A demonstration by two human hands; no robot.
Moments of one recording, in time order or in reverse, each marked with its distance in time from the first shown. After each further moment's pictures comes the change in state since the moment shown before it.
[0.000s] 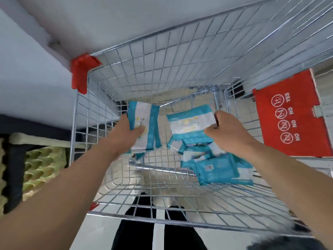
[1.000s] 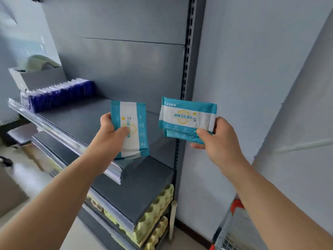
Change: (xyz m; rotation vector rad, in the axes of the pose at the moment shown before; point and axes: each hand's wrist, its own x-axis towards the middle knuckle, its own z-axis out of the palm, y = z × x) left_hand -0.548 0.035 -0.341 -0.575 1.161 0.424; right_hand -0.360 -0.491 -0.029 0.585 -0.120 -1.023
